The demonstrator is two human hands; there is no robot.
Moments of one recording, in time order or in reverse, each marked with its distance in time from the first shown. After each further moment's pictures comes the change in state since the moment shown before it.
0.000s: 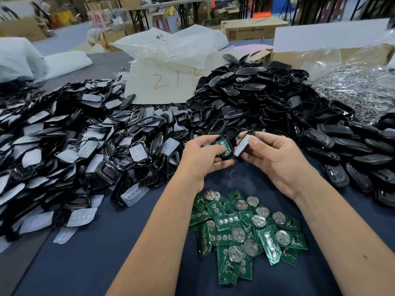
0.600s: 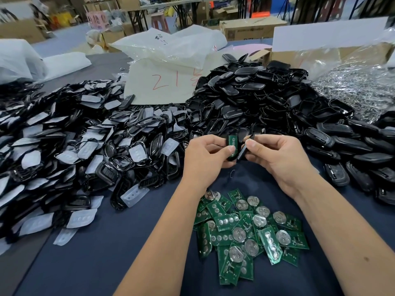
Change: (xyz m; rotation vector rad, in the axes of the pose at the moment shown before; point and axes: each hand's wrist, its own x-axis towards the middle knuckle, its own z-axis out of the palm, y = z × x) left_hand -0.004 -0.012 0.003 0.223 -0.021 0.299; right_hand 0.000 0.002 -0.003 -0.149 0.160 -0.039
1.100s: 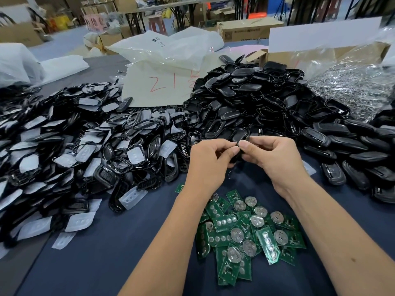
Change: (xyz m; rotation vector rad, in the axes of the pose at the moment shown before) left_hand -0.001 -0.005 0.007 0.261 -0.042 0.214; right_hand -0.001 0.003 0.007 -0.121 0.089 -0.062
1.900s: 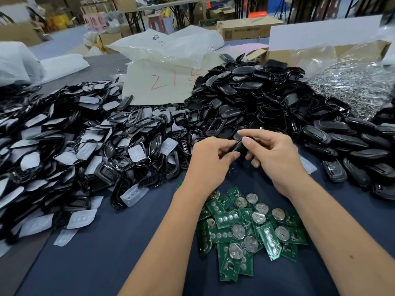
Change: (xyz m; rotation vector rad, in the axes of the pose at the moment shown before) left_hand 0.000 -0.003 -0.005 0.277 -0.027 0.124; right_hand 0.000 0.005 -0.004 -0.168 -0.088 -0.145
